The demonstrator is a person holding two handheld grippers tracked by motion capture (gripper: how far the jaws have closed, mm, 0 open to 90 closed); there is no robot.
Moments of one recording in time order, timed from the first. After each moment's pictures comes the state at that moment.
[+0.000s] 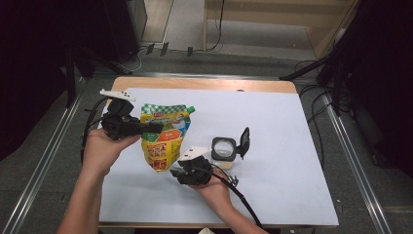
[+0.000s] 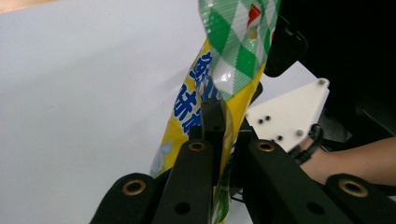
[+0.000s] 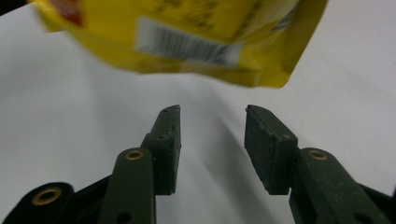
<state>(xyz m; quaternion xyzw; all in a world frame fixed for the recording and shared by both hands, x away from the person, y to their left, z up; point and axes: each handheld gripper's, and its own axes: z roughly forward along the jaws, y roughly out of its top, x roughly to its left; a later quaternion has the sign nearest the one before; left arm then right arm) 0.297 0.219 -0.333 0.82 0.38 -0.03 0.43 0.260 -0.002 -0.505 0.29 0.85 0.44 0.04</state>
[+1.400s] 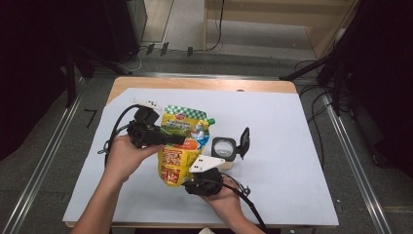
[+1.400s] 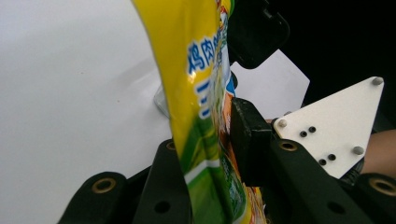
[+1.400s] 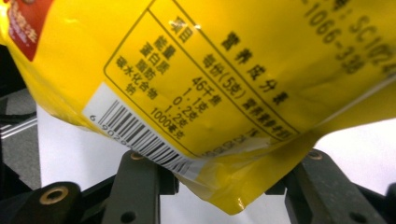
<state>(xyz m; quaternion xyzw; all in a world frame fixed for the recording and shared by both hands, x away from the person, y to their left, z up) 0.297 0.169 -0.357 0.83 0.36 -0.08 0.42 0.227 -0.032 -0.490 0.25 0.84 0.48 0.06</state>
